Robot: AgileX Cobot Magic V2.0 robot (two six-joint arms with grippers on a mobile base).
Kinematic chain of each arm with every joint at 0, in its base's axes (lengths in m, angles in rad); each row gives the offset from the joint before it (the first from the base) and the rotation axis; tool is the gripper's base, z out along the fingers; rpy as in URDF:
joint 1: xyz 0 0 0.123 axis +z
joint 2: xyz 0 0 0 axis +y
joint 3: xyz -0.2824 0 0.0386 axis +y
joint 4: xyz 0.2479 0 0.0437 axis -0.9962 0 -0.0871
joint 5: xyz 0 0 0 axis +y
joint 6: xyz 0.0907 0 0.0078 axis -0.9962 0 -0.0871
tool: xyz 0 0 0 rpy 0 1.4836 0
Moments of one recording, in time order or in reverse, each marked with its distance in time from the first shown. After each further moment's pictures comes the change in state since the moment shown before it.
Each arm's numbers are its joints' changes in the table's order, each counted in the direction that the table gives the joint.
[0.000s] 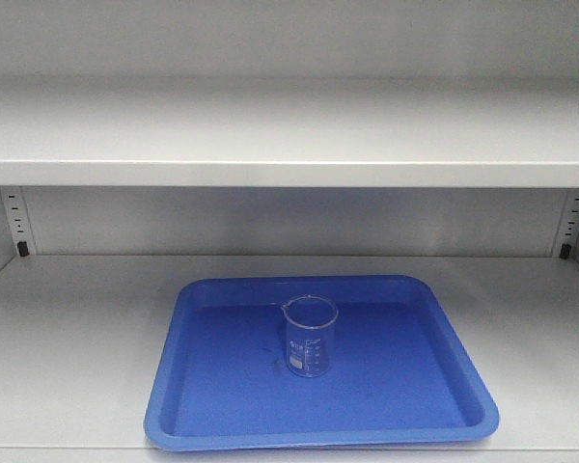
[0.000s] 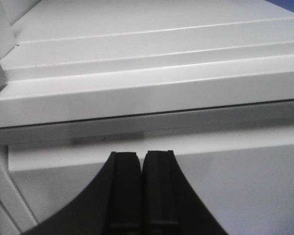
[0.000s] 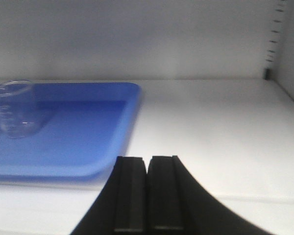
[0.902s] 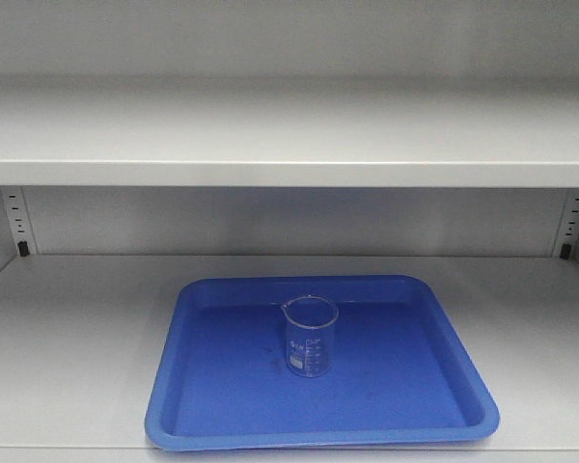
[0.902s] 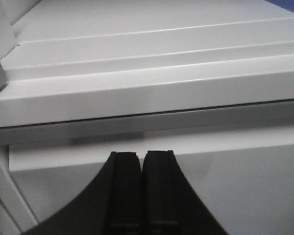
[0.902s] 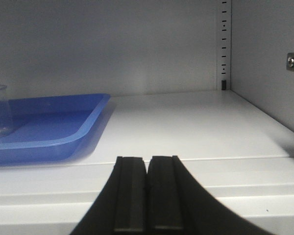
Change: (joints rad) left arm 0.000 0.000 0.000 0.000 0.001 0.000; right arm -0.095 -0.423 0.291 0.009 -0.046 -0.019
